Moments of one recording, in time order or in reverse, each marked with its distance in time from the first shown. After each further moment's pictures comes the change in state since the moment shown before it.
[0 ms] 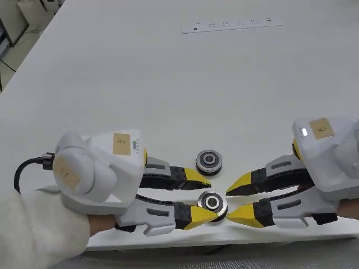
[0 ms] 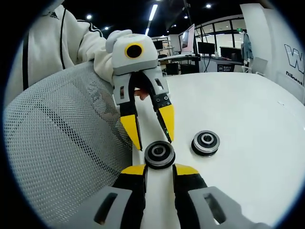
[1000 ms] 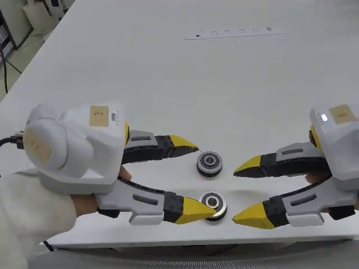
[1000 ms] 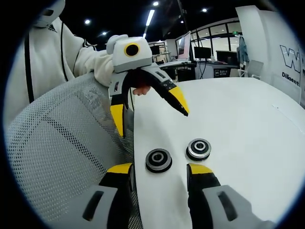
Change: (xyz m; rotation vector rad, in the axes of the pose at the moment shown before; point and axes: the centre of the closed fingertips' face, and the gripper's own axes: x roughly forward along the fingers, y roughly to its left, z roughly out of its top) left arm -0.029 0.014 0.032 -0.006 -0.074 0.069; right arm -0.019 -0.002 0.015 0.016 -0.051 -0.022
